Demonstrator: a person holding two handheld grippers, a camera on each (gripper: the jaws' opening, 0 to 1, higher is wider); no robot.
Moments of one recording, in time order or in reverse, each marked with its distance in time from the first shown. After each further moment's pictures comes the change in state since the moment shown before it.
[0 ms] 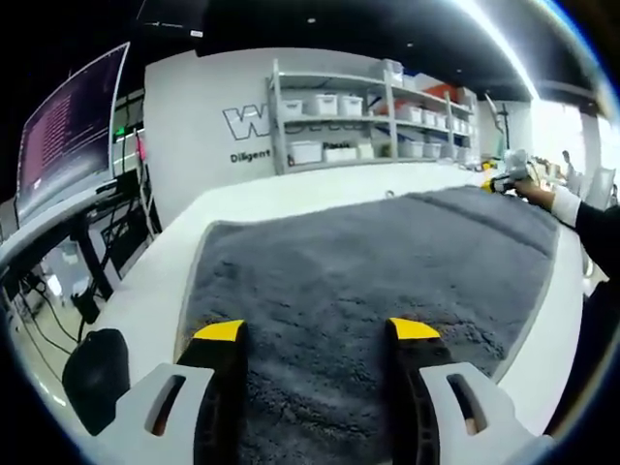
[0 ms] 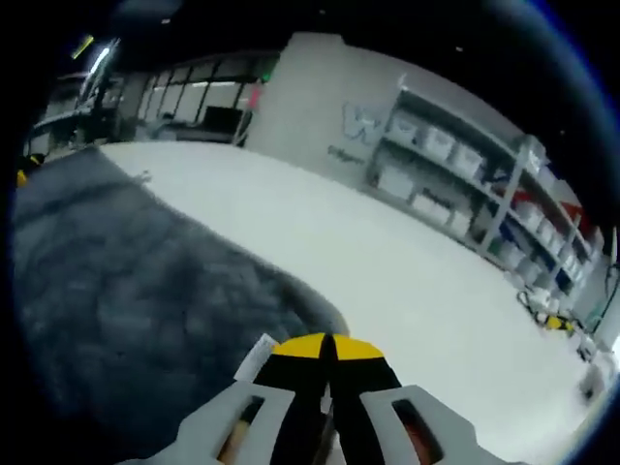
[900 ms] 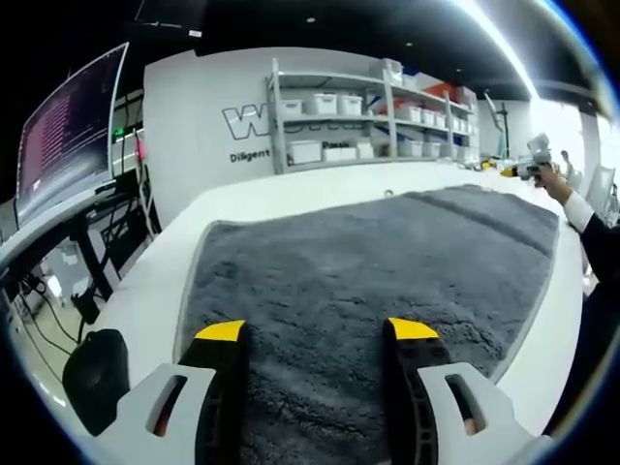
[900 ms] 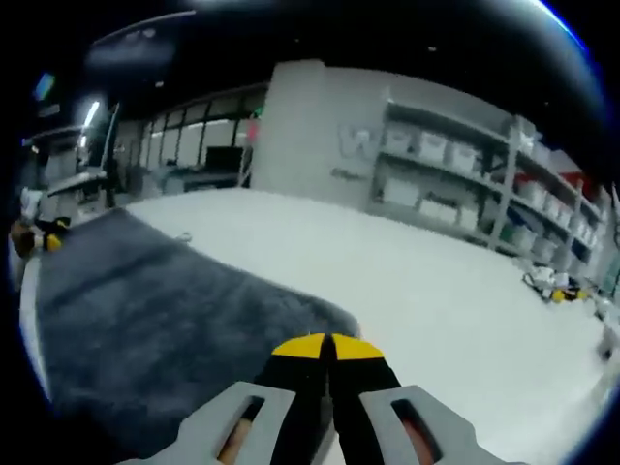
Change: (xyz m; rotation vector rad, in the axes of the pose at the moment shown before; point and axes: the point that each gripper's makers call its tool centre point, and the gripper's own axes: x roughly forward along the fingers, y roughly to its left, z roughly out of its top) left arm 0.001 0.000 -0.001 0.003 0.003 -0.002; right arm -0.107 0.011 0.028 0.230 -0.088 0.106
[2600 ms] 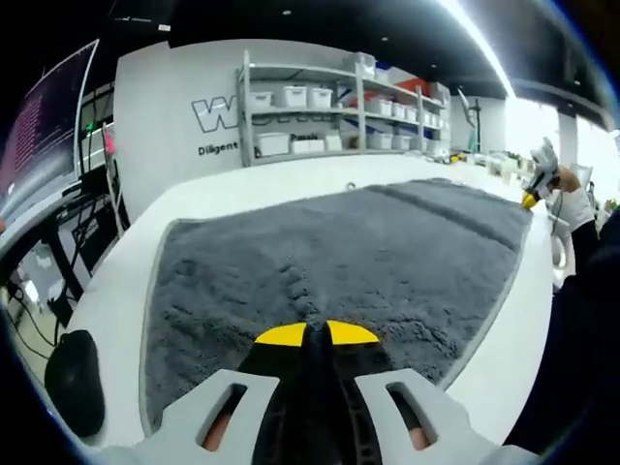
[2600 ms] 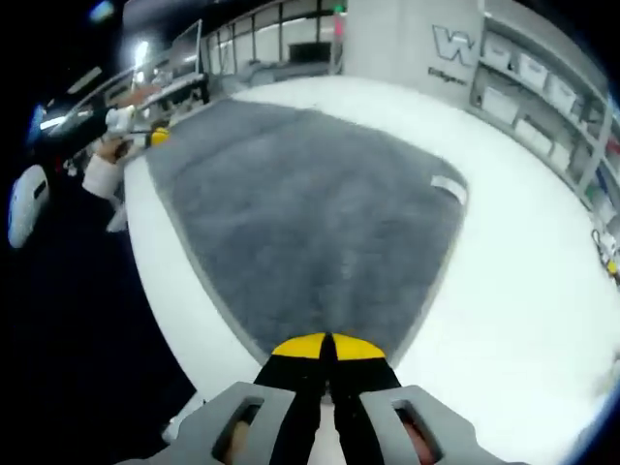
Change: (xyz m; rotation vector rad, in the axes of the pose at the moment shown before) left arm -0.003 -0.033 -0.002 -0.013 0.044 -0.152; right arm -0.127 0.069 -0.109 -0.109 0.522 0.411
